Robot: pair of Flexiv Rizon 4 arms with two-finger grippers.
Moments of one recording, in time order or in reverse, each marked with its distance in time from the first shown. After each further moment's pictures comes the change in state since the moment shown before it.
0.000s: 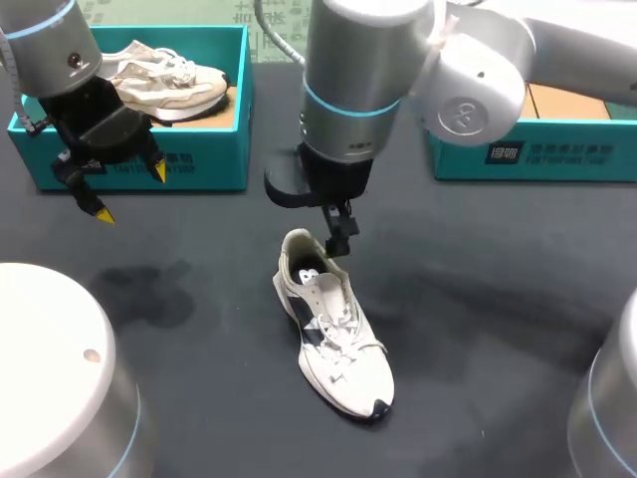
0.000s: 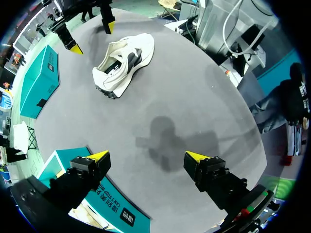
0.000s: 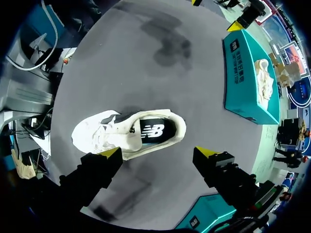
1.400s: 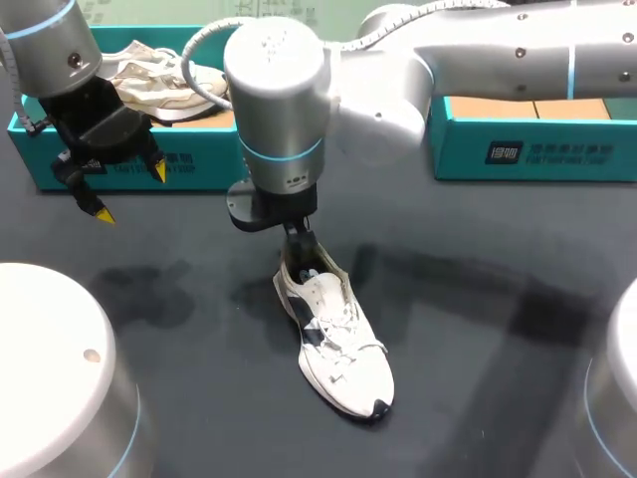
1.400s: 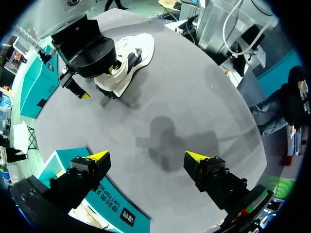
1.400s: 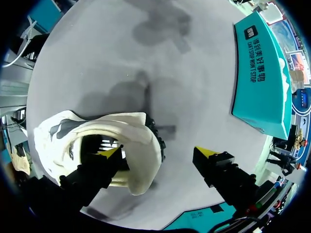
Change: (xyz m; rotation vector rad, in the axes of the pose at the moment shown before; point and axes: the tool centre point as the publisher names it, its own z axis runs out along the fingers) left arm 0.000 0.000 0.000 0.000 0.000 0.000; right arm -0.053 0.013 0.100 0.135 -0.025 -0.056
